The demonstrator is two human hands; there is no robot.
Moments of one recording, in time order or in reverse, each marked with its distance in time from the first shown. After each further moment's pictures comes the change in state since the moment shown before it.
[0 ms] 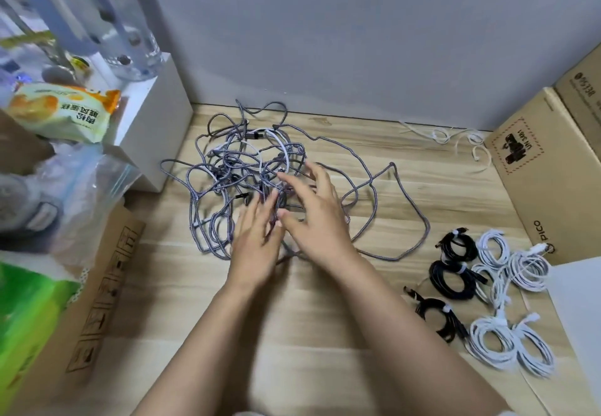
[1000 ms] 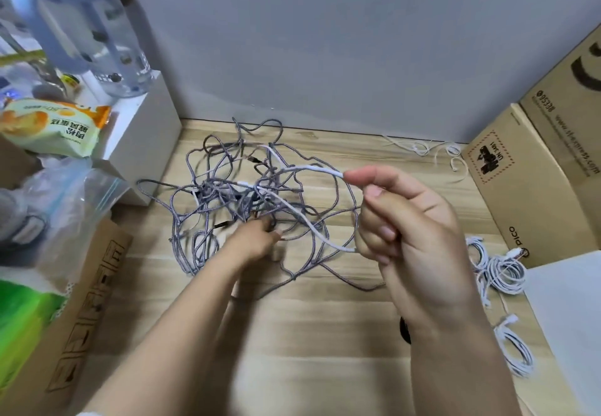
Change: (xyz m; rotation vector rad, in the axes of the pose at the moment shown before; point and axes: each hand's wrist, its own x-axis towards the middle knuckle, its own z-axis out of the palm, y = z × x) left_hand 0.042 0.029 -0.006 0.410 -0.431 -0.316; right_hand -0.067 -0.074 -0.116 1.197 0.054 0.137
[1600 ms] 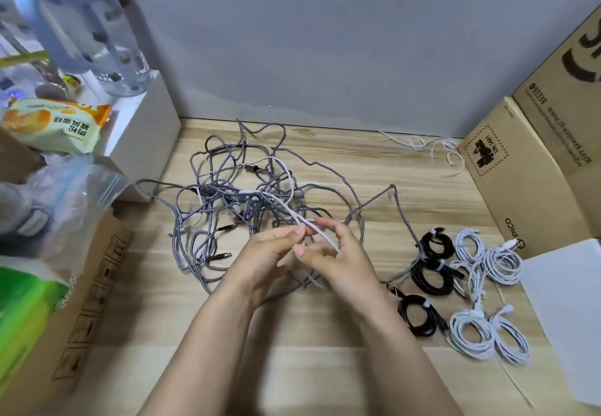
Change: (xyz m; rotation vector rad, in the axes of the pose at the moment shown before) left_hand -0.081 0.033 0.013 -1.162 -0.207 0.030; right_hand 0.006 0.096 -0.036 -0.470 0.146 0.277
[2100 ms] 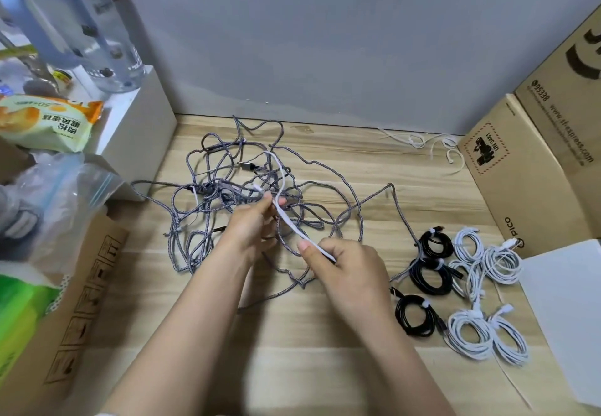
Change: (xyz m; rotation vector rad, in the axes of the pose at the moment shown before) left_hand 0.049 0.019 -0.016 -0.044 0.301 -0.034; right_hand -0.016 -0.016 -0.004 -0.755 0.177 -0.195
